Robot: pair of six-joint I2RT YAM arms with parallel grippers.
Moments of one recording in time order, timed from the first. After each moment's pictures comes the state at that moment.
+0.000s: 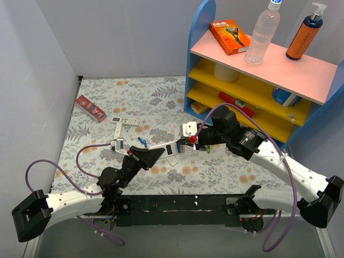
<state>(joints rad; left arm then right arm) -1.01 0.73 0.02 1.09 -0.22 -0.97 0.86 1.10 1.06 -0.43 -0.63 -0.65</state>
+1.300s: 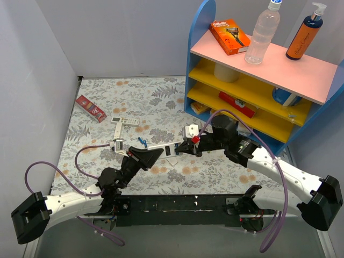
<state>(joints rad) -1.00 0.70 0.01 1.05 -0.23 -0.93 0.84 1.07 0.83 -0.13 -0.72 -0.43</state>
